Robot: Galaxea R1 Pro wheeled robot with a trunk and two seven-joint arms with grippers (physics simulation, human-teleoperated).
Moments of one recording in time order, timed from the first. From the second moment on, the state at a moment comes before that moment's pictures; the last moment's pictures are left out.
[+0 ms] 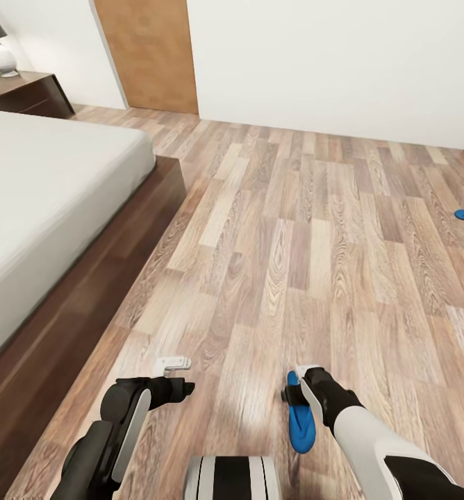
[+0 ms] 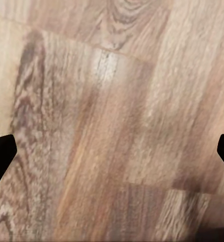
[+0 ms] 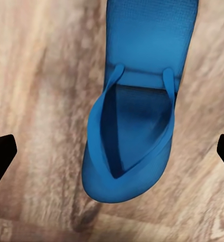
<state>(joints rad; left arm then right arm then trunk) -0.33 -0.10 -0.07 -1.46 0.10 1.03 0.03 -0.80 0.08 -0.11 -0.33 0.18 0.61 -0.02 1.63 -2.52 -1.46</state>
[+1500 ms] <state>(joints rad) -0.33 -0.10 -0.07 -1.49 0.10 1.03 0.03 -0.82 0.07 -0.10 -0.33 0.18 0.61 -0.04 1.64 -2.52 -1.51</state>
